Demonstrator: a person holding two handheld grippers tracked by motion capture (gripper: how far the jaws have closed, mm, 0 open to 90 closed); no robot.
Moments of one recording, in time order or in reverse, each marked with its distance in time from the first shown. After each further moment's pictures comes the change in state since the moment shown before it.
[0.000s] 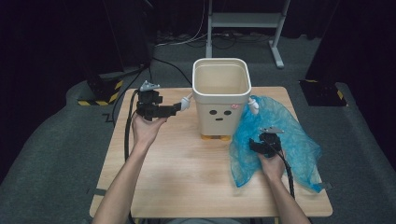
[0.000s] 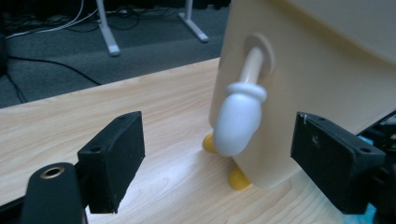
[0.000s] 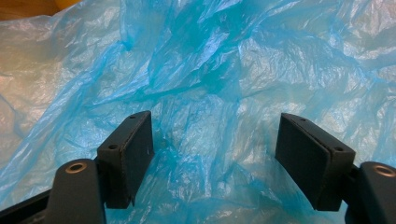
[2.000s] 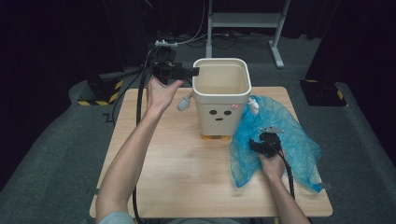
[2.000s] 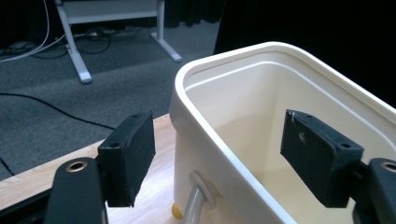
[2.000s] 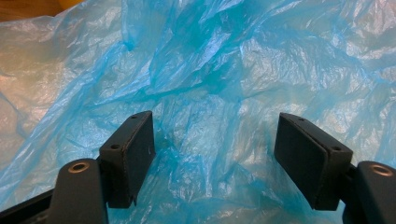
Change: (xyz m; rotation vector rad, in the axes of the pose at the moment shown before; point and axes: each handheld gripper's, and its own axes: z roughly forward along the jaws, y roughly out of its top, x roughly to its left) left arm -0.025 0.108 0.019 -0.022 -0.098 0.035; right arm -0.001 0.000 0.001 0.000 0.014 0.002
